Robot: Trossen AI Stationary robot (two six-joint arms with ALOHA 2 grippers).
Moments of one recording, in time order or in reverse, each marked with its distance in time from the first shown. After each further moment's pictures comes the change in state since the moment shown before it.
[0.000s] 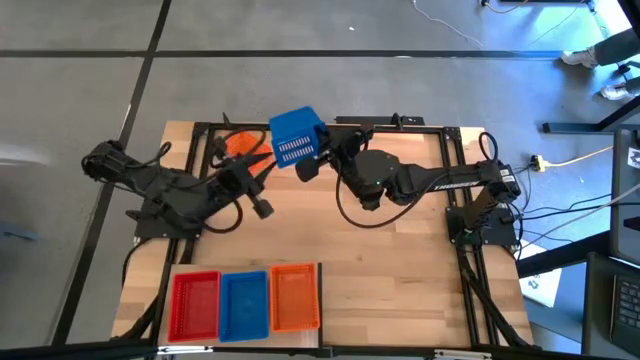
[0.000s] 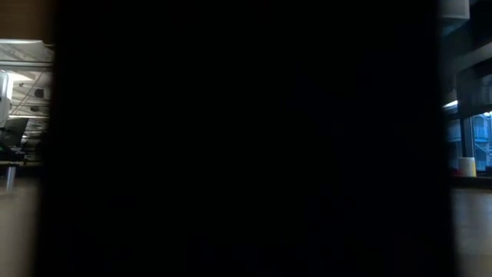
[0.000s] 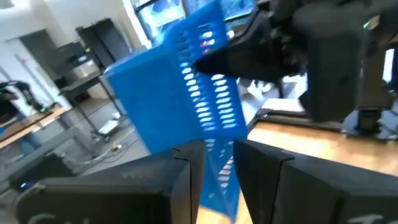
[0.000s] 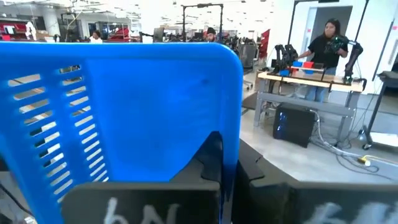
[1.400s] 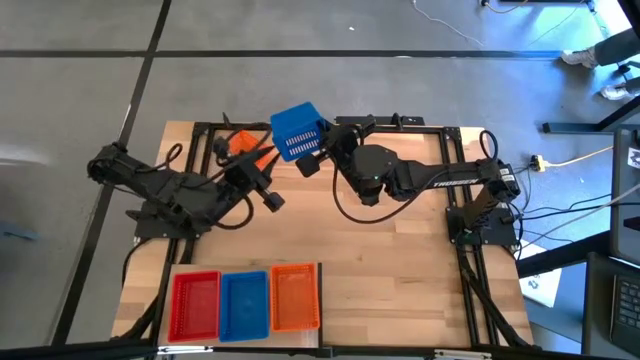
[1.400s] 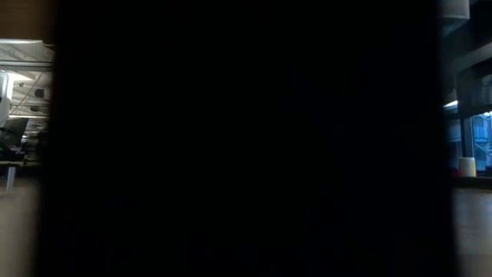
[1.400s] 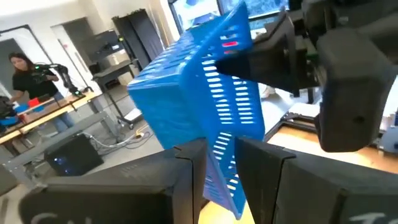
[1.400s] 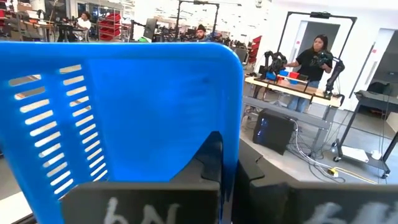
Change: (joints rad) left arm 0.032 0.052 0.001 0.138 -0.119 0.033; right arm -0.026 -0.002 0.000 -0.017 0.007 -0.118
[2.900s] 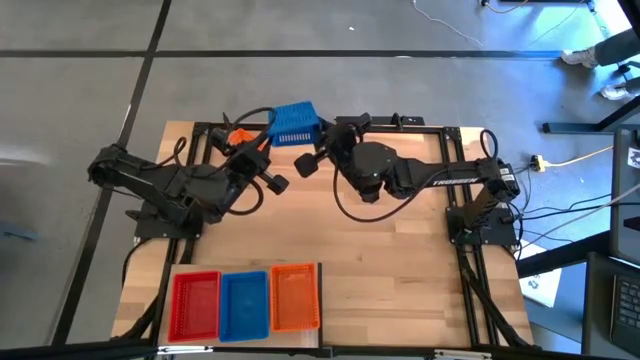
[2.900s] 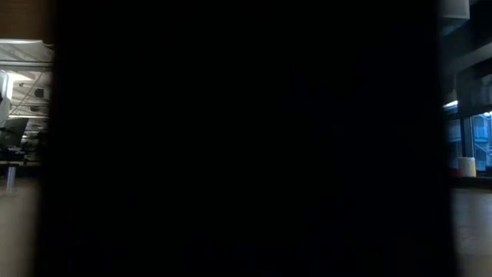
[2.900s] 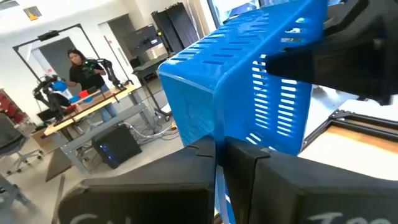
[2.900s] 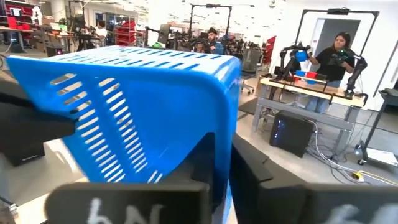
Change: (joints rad) left arm 0.097 0.018 0.000 0.005 -0.062 0.058; right arm 0.000 0.001 0.000 -0.004 -0.089 0.053
